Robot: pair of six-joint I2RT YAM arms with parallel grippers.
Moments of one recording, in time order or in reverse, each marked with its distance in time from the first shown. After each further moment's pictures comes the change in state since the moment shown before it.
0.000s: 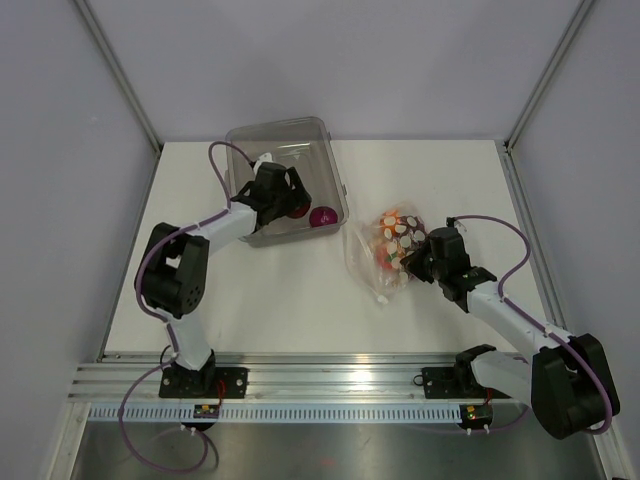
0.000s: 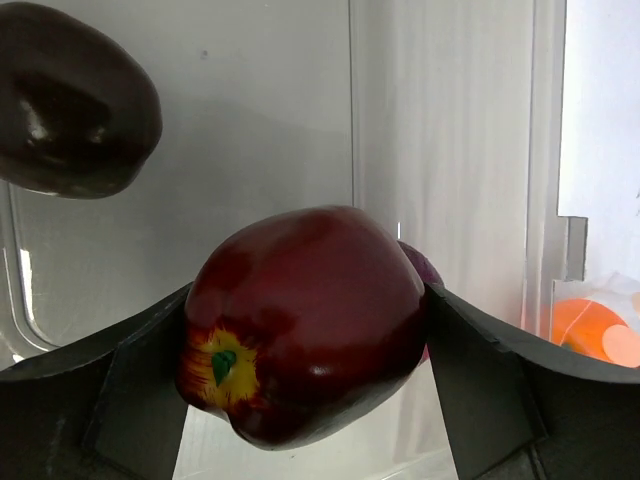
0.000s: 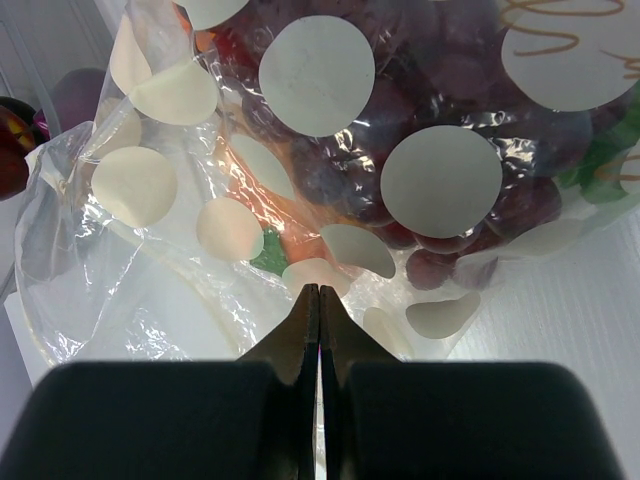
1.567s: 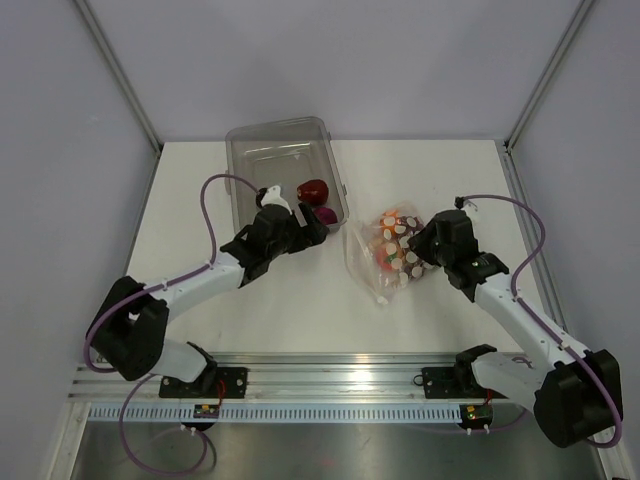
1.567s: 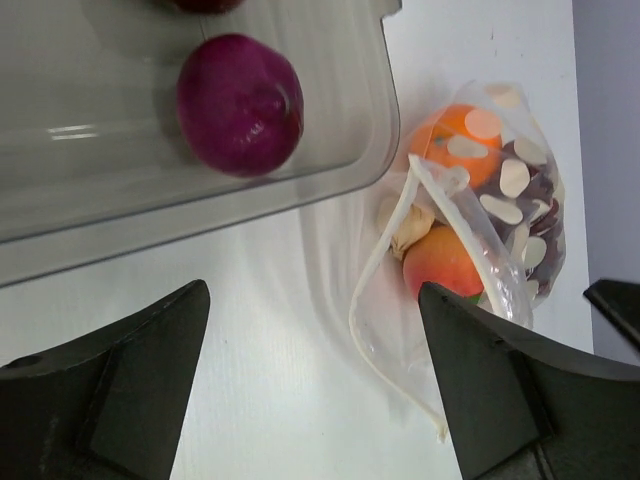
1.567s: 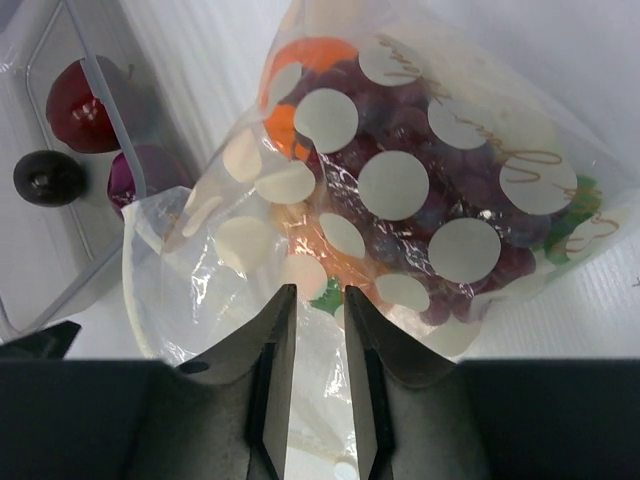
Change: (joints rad) left arm -0.222 -0.416 -0.397 0.145 0.004 -0.063; right arm 0.000 -0.053 0.175 -0.170 0.107 -0.086
